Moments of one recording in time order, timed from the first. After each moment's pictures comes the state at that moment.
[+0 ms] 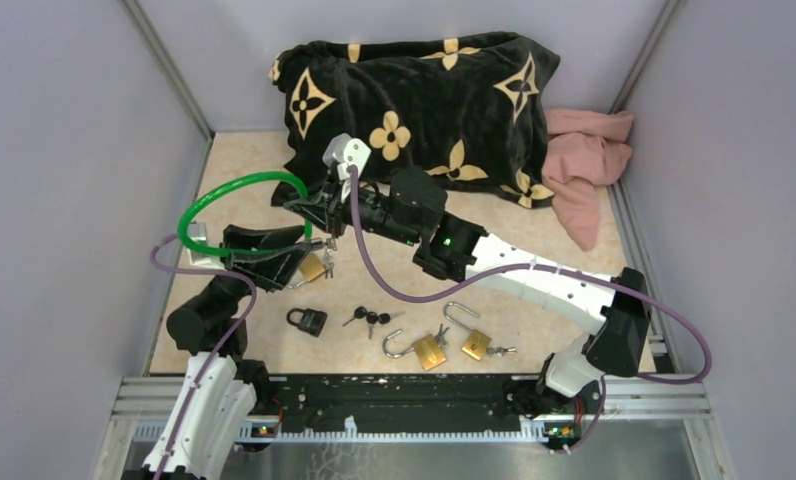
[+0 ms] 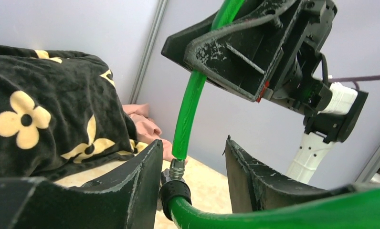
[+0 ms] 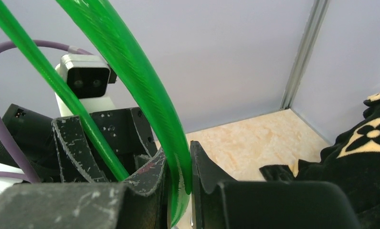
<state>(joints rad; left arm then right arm) -0.06 0.55 0.28 1.08 0.73 -1.00 1.10 1.52 1.46 0.25 -0.18 0.03</state>
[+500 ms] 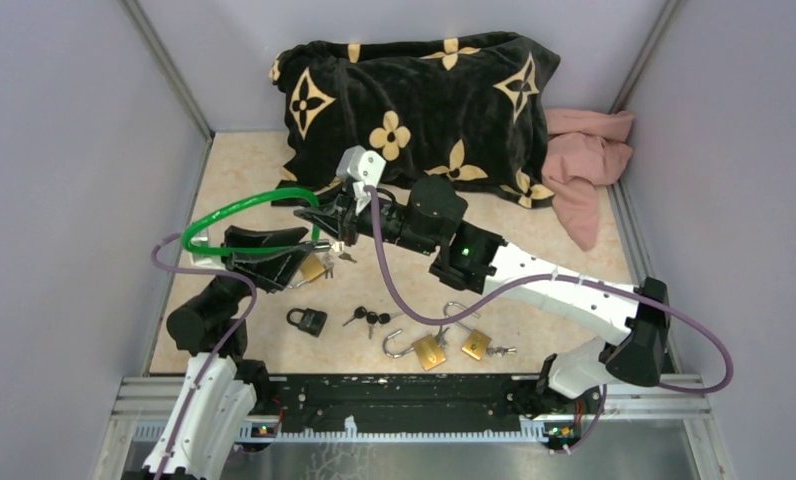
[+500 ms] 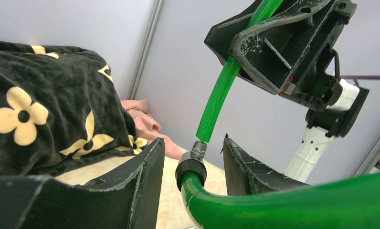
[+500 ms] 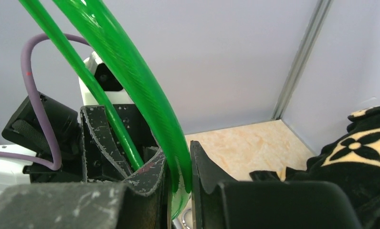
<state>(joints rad) -0.06 0.55 0.28 1.07 0.72 -1.03 1.12 1.44 1.40 0.24 -0.20 -0.05</state>
